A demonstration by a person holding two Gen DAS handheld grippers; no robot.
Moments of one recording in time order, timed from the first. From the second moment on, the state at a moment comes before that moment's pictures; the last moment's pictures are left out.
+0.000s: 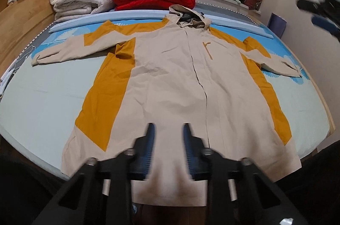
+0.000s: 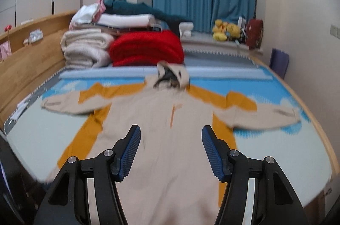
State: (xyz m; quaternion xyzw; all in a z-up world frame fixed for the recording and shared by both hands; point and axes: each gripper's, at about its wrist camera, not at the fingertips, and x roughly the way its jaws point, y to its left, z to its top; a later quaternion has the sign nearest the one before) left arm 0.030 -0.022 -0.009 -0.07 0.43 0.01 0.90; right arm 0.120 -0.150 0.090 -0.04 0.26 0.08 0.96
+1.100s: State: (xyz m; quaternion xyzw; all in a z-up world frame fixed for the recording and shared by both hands) left arm 0.282 0.300 -0.070 -0.20 0.45 0.19 0.85; right arm 0.328 -0.121 0.063 -0.05 0.28 0.12 0.95
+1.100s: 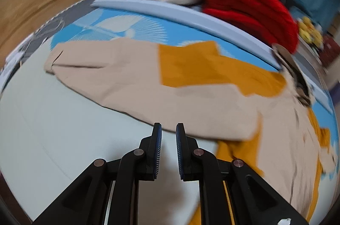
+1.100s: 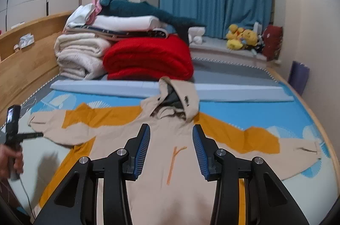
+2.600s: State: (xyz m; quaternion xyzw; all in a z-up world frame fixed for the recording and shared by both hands) left arm 0.377 0.210 0.028 -0.19 0.32 0.12 0.92; right arm 0.376 -0.164 -0.035 -0.01 0.47 0.10 0.88
